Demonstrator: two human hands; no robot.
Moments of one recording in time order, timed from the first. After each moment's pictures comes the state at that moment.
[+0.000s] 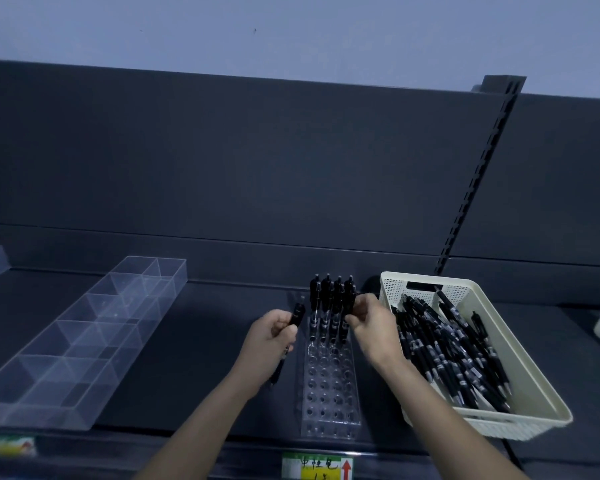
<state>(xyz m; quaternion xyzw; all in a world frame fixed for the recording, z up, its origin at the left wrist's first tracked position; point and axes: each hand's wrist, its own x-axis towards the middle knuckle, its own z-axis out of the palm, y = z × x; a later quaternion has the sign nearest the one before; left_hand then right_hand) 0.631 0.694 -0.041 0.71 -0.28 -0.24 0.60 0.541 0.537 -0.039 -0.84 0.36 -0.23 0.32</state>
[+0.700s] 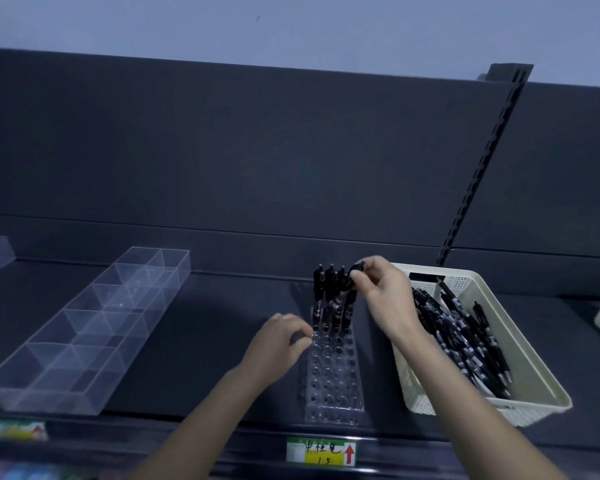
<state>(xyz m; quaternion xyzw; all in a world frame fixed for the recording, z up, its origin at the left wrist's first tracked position) 0.637 0.692 -0.059 0.80 -0.49 -0.07 0.34 0.537 0.547 0.009 -0.81 0.28 -0.33 0.40</state>
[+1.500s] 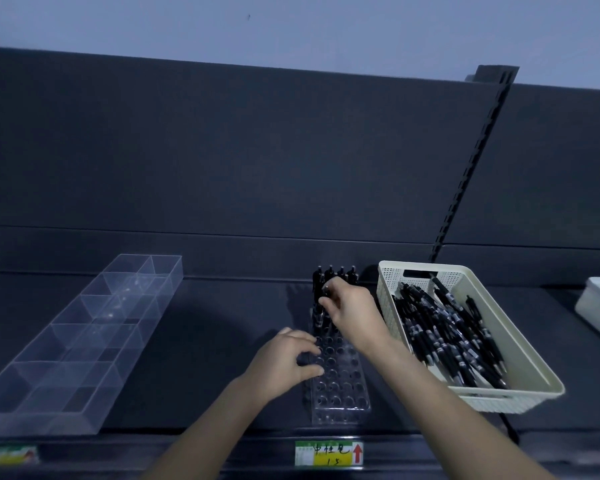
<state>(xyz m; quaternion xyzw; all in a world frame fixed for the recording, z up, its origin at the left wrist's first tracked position) 0.646 0.692 -0.085 0.78 -0.55 -0.14 0.28 0.557 0.573 -0.013 -0.92 0.26 -0.21 0.23</state>
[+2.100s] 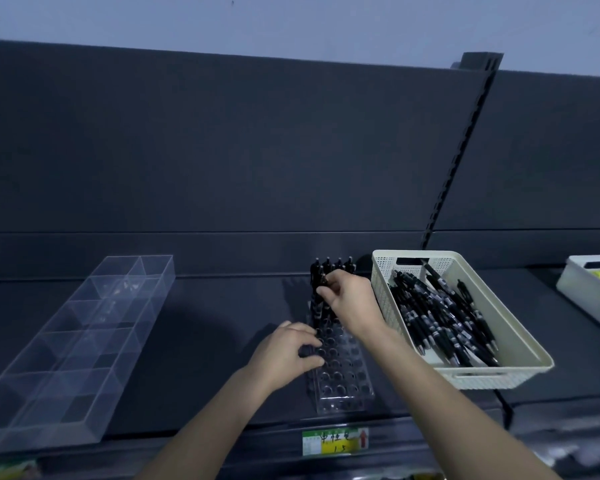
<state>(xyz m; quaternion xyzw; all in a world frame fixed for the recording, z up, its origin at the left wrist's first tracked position) 0.652 0.691 -0.083 0.78 -0.56 -0.16 0.24 0.564 0.578 -0.010 -0.88 0.33 -0.23 0.26</state>
